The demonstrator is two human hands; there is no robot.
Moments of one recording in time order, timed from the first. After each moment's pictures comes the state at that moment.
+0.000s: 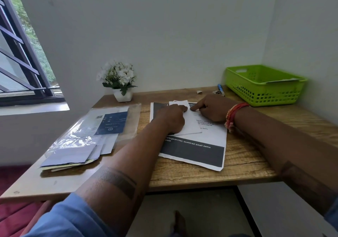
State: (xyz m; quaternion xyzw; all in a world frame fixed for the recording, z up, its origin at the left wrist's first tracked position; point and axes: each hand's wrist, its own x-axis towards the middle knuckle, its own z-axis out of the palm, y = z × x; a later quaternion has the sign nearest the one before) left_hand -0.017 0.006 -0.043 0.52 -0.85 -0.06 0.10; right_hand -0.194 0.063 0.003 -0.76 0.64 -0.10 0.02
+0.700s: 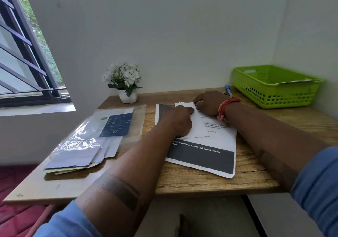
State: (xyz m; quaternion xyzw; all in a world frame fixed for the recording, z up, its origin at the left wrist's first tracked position) left_hand -0.018 0.015 -0.038 0.52 -0.85 -0.05 0.09; right_hand -0.187 0.006 -0.004 -0.74 0.66 -0.10 0.01
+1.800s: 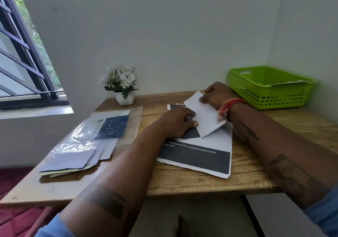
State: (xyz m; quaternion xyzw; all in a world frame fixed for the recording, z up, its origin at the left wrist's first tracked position) left_hand -0.013 0.044 -0.018 0.46 -0.87 -0.14 0.14; right_hand -0.203 0.023 0.010 -0.56 0.72 -0.39 0.14
